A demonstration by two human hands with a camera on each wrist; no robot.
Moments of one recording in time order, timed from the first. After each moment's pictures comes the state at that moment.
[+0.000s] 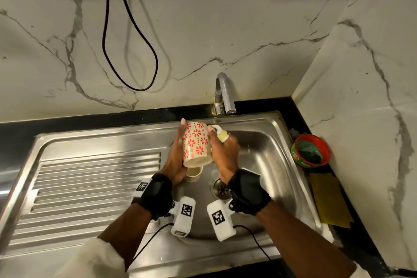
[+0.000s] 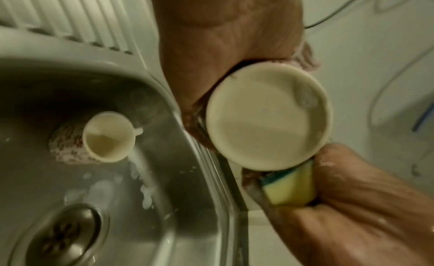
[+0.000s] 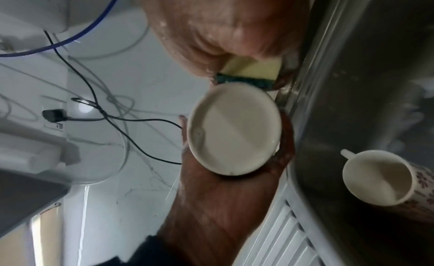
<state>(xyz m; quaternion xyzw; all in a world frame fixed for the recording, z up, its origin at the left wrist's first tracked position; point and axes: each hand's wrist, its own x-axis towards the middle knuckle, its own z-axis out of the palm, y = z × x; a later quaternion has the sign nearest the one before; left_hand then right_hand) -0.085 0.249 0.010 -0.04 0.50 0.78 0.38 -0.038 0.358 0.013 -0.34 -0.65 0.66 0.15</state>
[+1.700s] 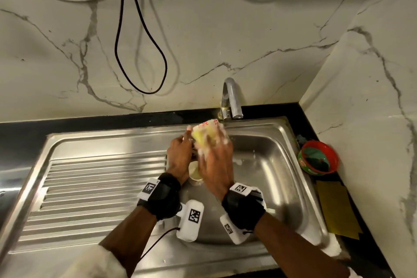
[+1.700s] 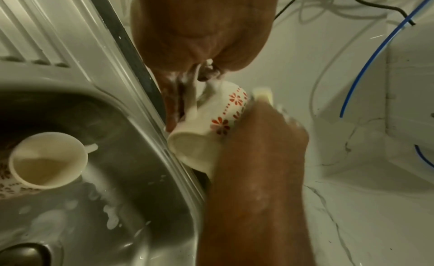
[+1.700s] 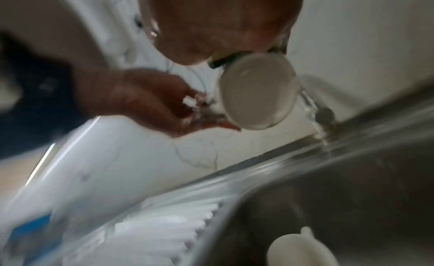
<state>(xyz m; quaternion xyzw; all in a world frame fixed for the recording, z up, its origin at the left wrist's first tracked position) -0.096 0.246 0.010 -0.08 0.74 0.64 0.19 -0.031 0.335 -0.012 -0.09 -0.95 0.23 0.21</state>
